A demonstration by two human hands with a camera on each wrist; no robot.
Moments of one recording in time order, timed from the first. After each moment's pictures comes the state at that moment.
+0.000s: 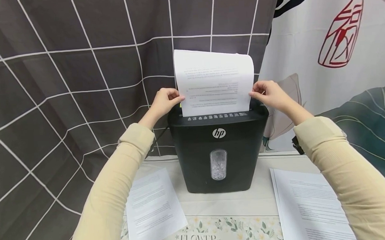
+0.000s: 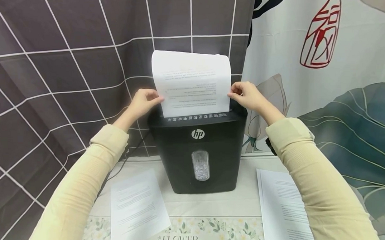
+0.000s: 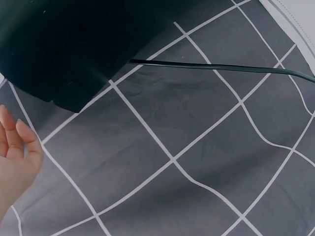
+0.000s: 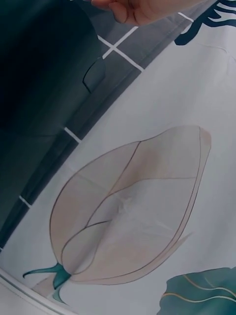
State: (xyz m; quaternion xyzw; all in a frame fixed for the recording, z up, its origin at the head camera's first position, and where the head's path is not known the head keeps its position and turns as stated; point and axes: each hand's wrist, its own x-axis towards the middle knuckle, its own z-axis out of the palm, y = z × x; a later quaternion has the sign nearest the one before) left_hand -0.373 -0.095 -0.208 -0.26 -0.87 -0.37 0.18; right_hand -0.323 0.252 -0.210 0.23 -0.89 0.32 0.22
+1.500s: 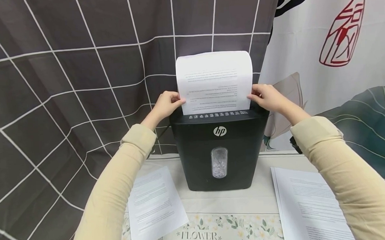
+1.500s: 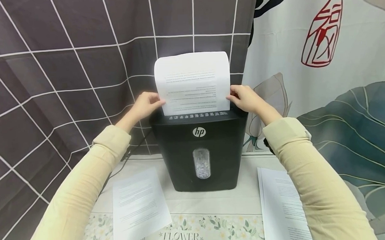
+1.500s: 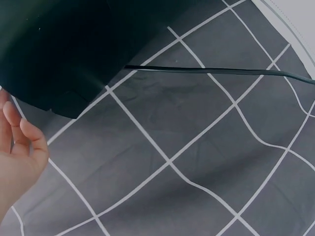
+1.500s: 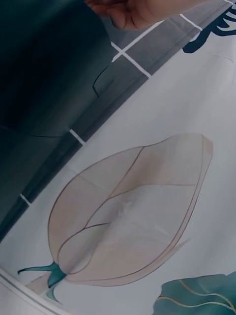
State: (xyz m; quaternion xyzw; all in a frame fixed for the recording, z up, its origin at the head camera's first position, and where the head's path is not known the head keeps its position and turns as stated) left_hand -0.368 -0.096 -0.216 -0.25 -0.89 -0.35 0.13; right_hand -0.321 0.241 -0.211 0.25 -0.93 0.20 0.20
